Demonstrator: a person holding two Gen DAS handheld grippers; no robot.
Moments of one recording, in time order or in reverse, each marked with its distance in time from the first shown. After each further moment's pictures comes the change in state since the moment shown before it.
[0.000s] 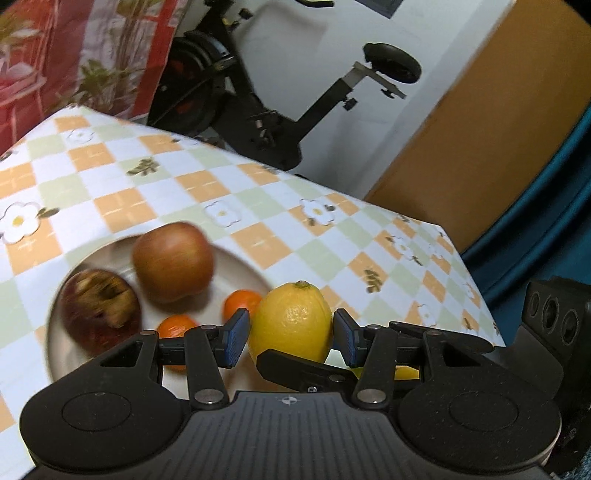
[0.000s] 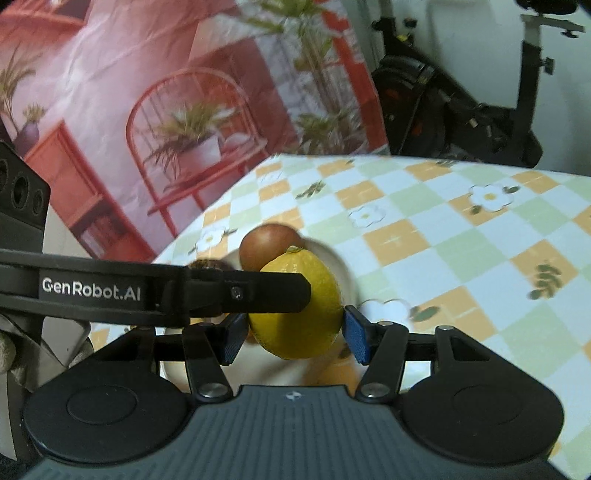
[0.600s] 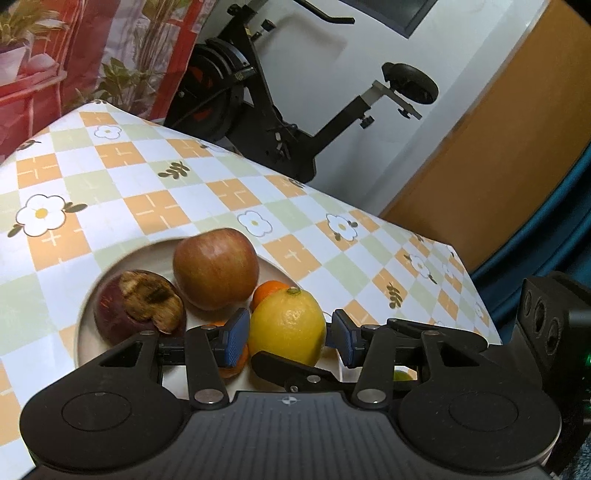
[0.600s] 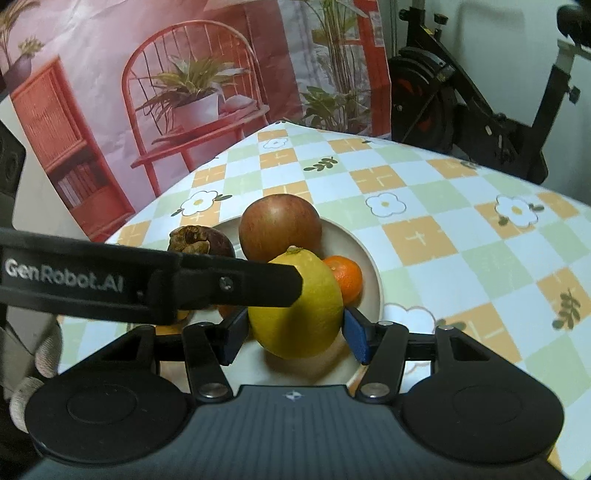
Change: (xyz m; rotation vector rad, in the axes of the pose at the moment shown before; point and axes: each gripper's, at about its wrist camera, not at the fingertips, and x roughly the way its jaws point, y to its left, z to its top) left arm -0.007 0.031 -0.004 -0.045 -0.058 0.010; right arm 0.046 0.025 0.001 -0.150 0.076 -0.094
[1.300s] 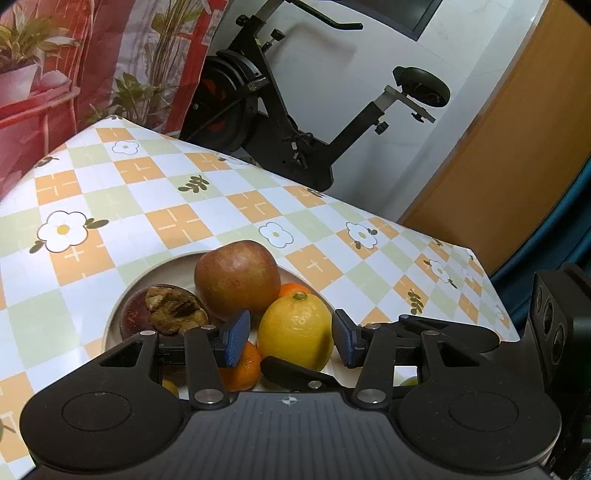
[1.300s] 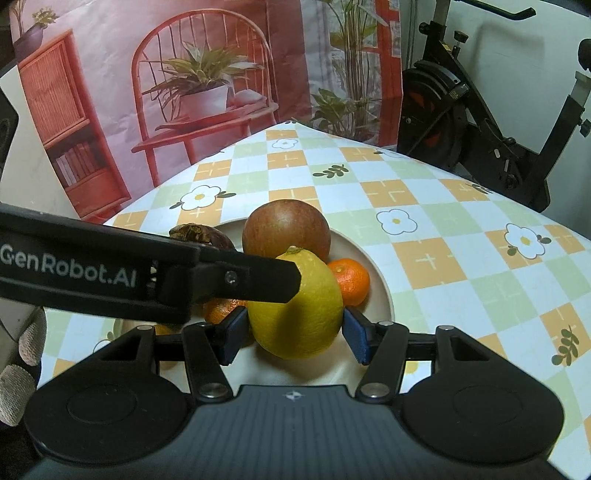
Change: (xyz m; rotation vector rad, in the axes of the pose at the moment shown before) left arm -0.005 -0.002 0.003 0.029 -0.027 0.077; right arm 0.015 0.012 0.004 -0.091 0.000 -0.028
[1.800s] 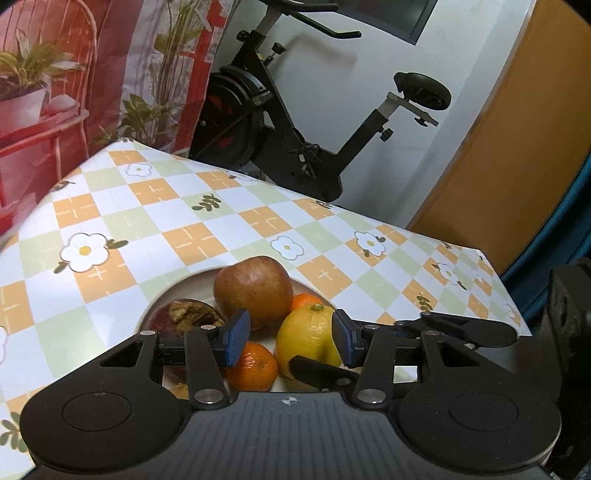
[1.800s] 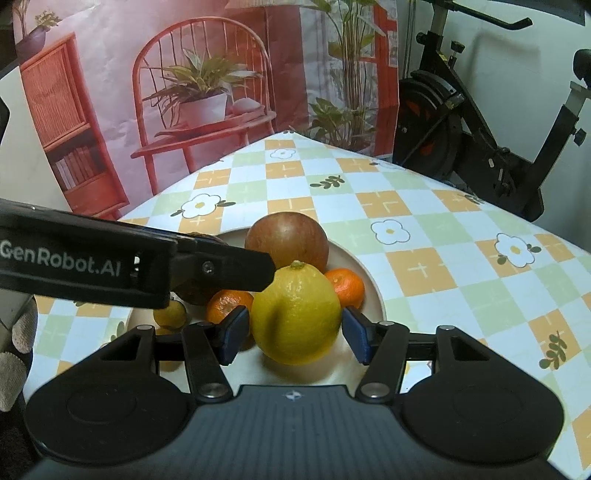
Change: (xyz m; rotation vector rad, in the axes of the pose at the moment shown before) left arm -0.018 -0.004 0.005 0.047 -0.035 0.060; right arm -0.013 0.002 0.002 -0.015 -0.030 -0.016
